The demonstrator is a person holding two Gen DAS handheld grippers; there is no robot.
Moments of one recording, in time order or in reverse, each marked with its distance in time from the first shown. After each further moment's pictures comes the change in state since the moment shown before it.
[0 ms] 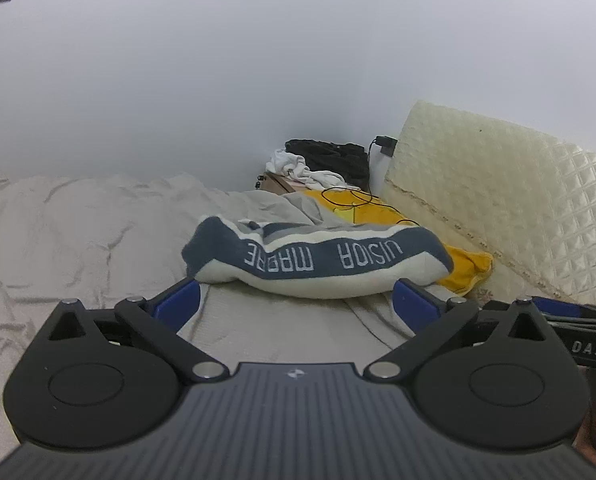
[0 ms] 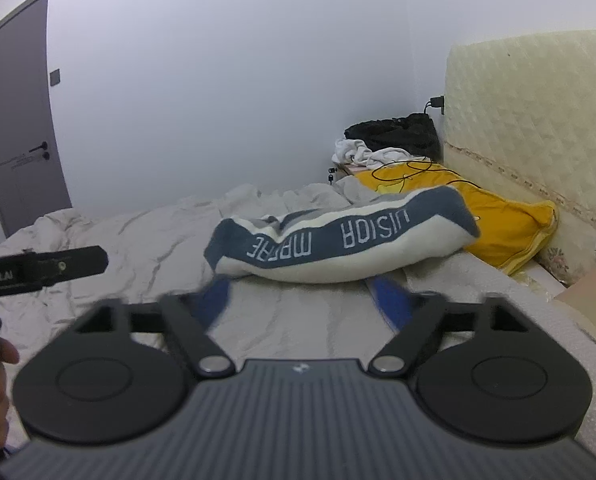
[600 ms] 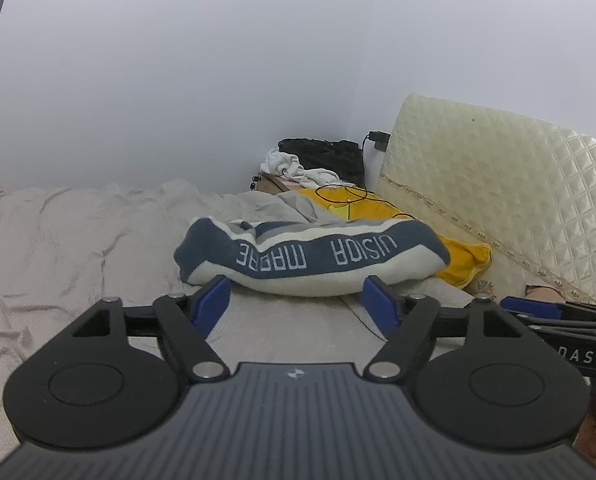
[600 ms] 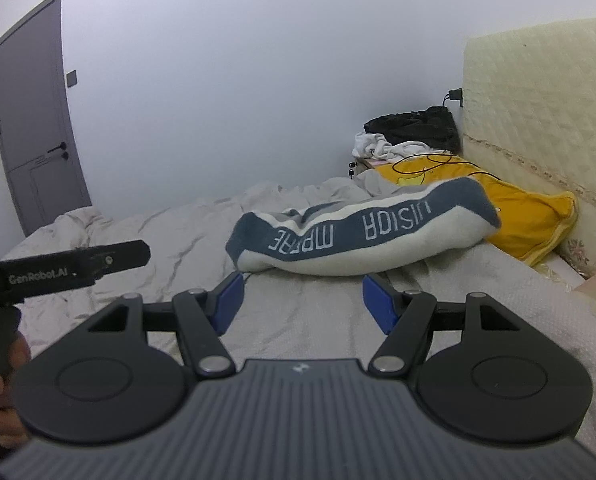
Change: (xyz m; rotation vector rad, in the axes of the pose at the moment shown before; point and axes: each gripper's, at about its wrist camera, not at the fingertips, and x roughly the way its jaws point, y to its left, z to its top) left arm 0.004 -0.016 -0.005 0.036 0.000 -0.006; right arm 0.004 0.002 -0.008 0.007 0.018 0.072
